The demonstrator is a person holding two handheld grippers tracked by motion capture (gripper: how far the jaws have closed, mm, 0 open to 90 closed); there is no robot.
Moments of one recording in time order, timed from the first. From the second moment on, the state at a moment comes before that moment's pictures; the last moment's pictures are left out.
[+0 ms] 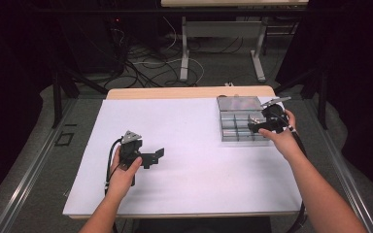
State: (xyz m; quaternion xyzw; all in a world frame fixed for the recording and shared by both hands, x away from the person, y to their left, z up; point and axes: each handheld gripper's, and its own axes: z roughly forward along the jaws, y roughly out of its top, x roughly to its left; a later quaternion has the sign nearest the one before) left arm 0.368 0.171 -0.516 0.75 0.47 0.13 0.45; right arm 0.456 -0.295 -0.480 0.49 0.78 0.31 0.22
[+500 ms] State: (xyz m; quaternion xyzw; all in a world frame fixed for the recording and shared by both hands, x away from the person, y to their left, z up) left arm 0.367 0.173 -0.516 0.74 0.47 0.13 0.45; right arm 0.398 -0.282 -0.479 0.48 0.77 0.36 0.22
